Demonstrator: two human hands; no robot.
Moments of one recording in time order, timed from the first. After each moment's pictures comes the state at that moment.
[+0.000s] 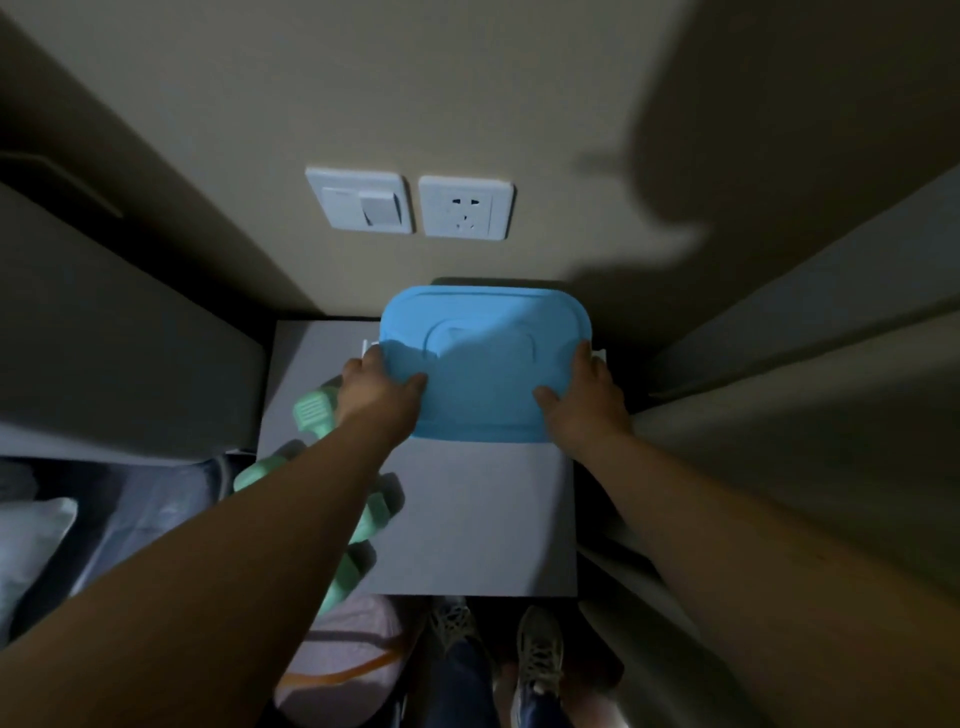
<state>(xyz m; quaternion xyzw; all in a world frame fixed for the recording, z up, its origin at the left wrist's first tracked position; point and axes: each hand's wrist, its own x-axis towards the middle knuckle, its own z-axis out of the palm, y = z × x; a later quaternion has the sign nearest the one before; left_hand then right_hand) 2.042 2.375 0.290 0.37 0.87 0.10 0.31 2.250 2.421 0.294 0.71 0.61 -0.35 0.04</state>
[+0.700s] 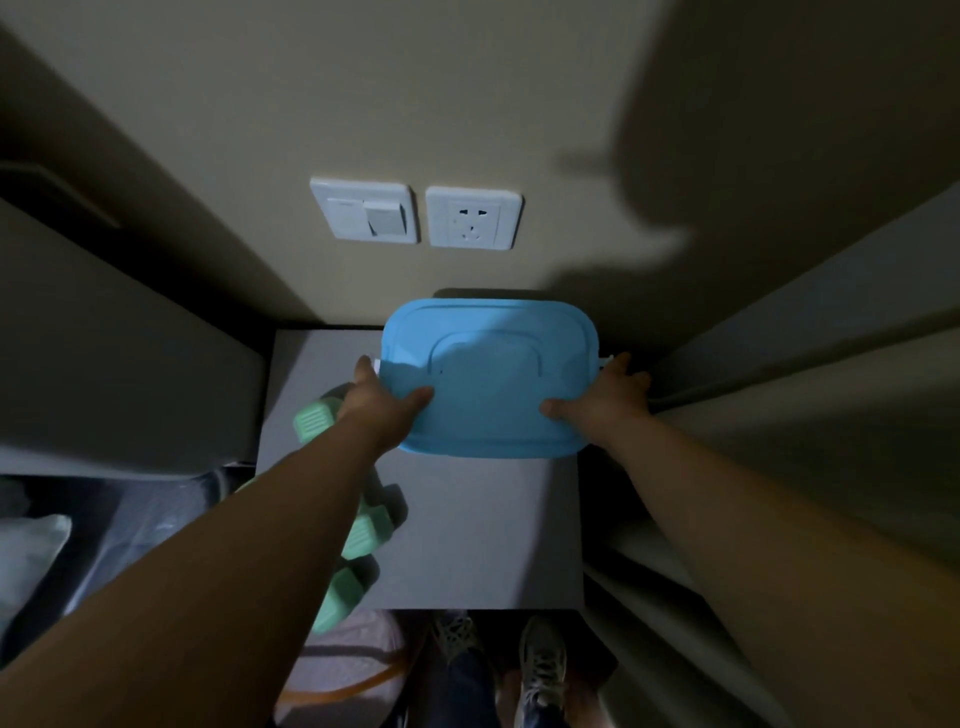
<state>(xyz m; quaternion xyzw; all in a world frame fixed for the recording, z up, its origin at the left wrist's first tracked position) 2.025 2.380 0.282 0.30 0.84 0.14 0.43 2.259 2.444 0.295 0.76 0.50 -0.41 0.04</state>
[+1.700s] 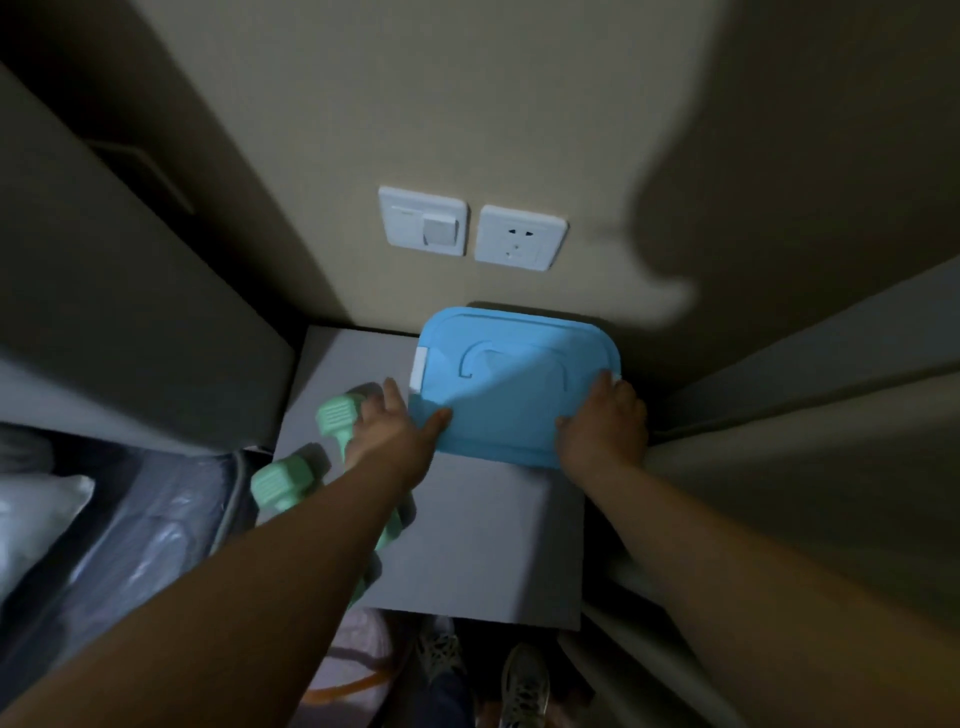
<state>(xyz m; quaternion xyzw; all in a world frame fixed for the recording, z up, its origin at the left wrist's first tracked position) 2.030 2.338 0.287 0.38 0.86 0.06 0.33 2.219 2.409 0.322 0.73 0.64 -0.22 0.08</state>
